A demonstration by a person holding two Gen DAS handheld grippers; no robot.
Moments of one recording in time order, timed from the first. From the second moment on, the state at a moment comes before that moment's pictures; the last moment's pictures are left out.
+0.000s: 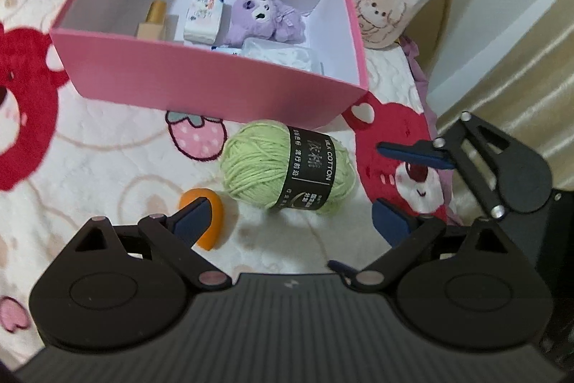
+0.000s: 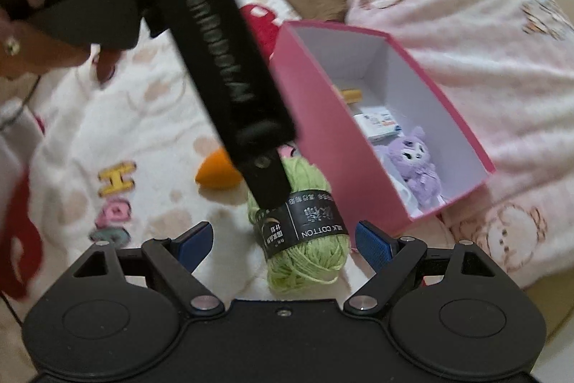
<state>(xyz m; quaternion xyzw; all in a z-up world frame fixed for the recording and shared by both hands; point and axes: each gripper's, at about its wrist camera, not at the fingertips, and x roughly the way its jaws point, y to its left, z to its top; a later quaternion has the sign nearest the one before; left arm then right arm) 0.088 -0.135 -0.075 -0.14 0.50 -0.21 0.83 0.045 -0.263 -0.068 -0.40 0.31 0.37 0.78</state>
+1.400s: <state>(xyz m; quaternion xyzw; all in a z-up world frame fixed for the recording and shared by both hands) 0.096 -0.150 -0.119 -0.22 0.50 -0.24 0.80 0.063 -0.321 -0.117 0.14 0.52 0.15 0.83</state>
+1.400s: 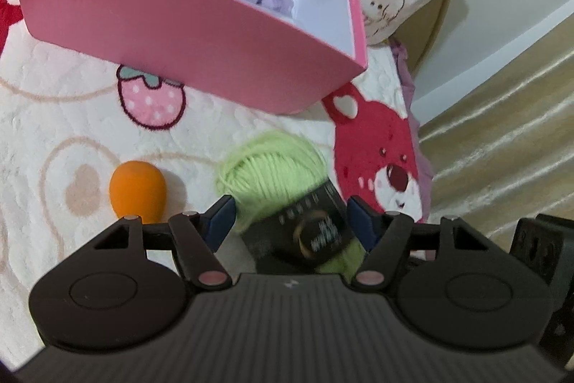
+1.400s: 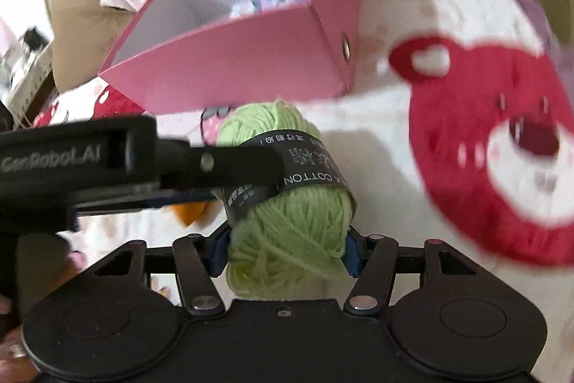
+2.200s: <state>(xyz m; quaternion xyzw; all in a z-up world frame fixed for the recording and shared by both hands) 0.075 -0.166 -0.142 -0.19 0.50 -0.26 0.81 0.032 -0.303 -0.126 -0.03 0.44 0.18 0.88</state>
